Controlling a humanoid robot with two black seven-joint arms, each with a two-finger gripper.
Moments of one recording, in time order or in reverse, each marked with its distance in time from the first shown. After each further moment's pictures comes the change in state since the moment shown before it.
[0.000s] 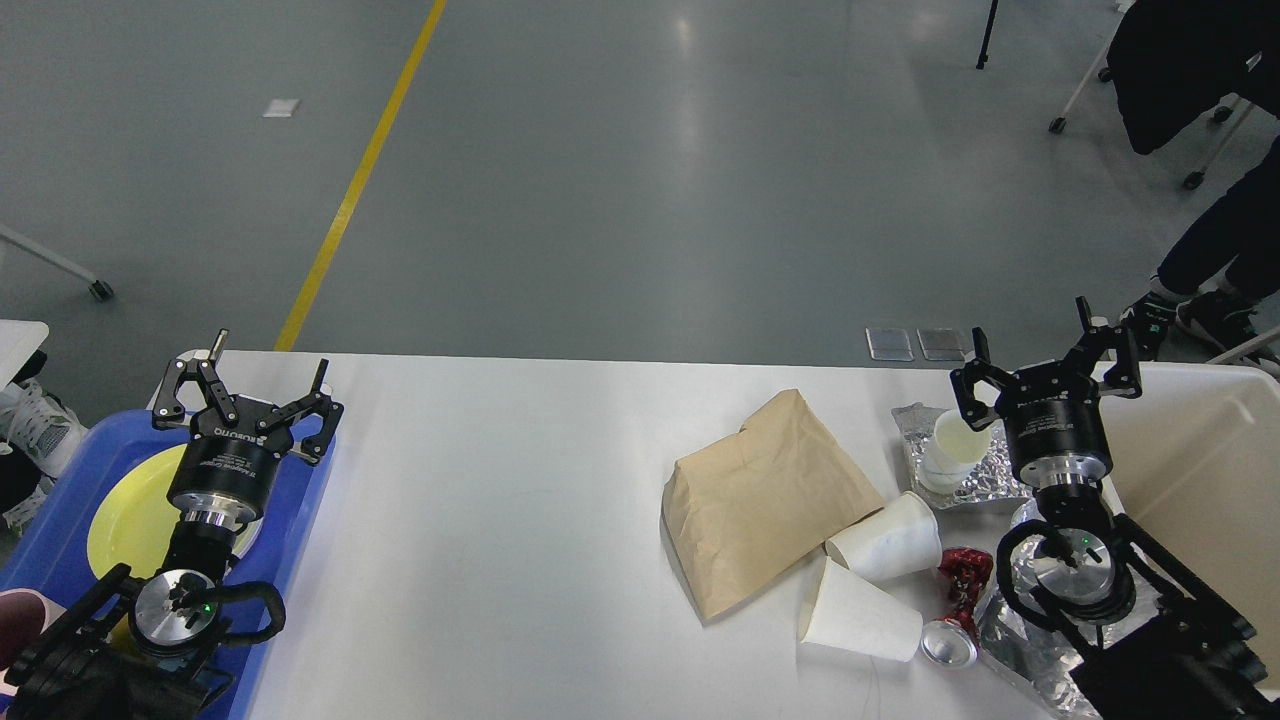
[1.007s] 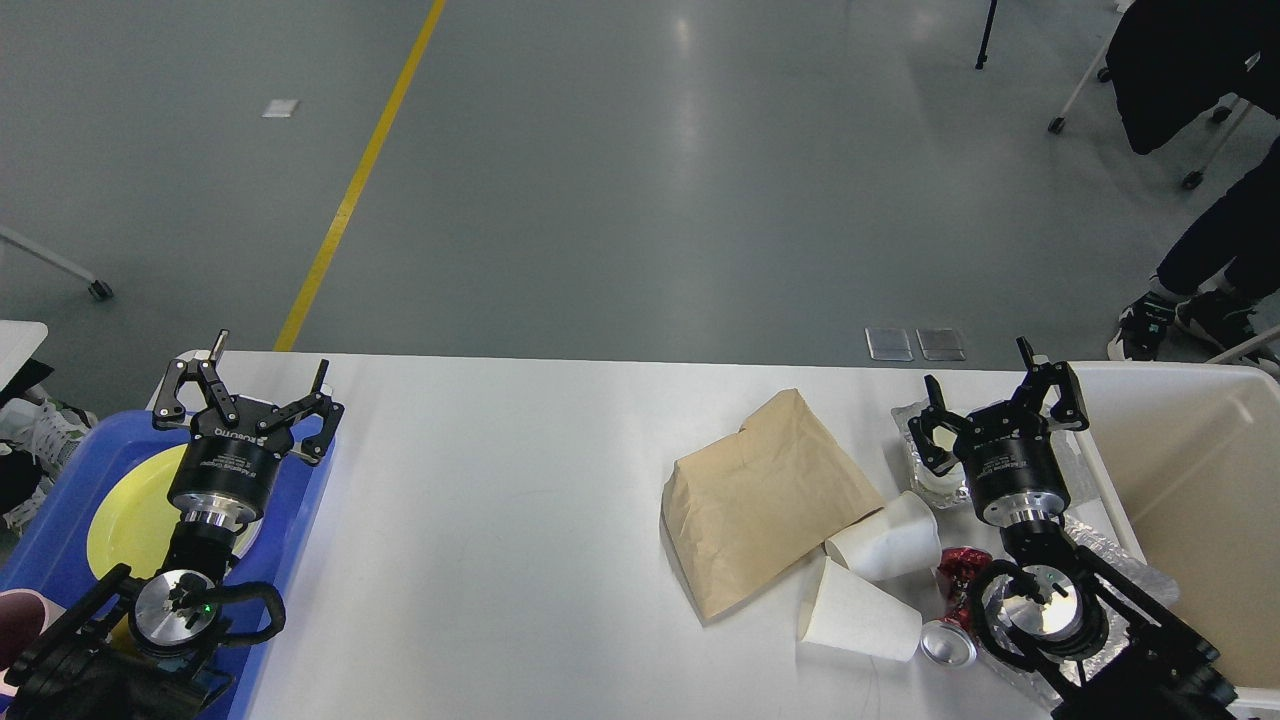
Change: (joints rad) left arm 0.000 0.000 0.001 0.000 0.000 0.000 0.002; right arm -0.029 0.030 -0.122 -0.007 -0.001 -0.015 -0.003
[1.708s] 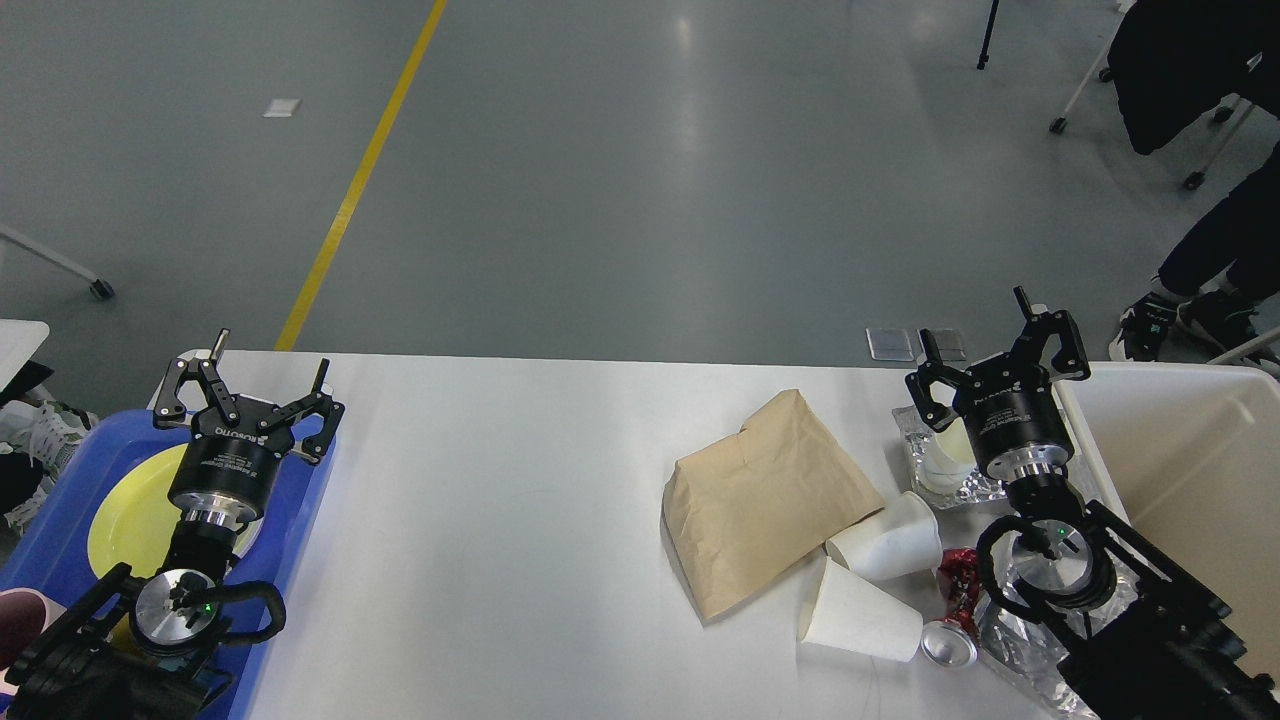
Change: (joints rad) left arm -0.002 0.000 0.002 0.000 0.000 0.000 -0.001; right arm 0.079 -0.025 0.009 0.003 0.001 0.018 -0.056
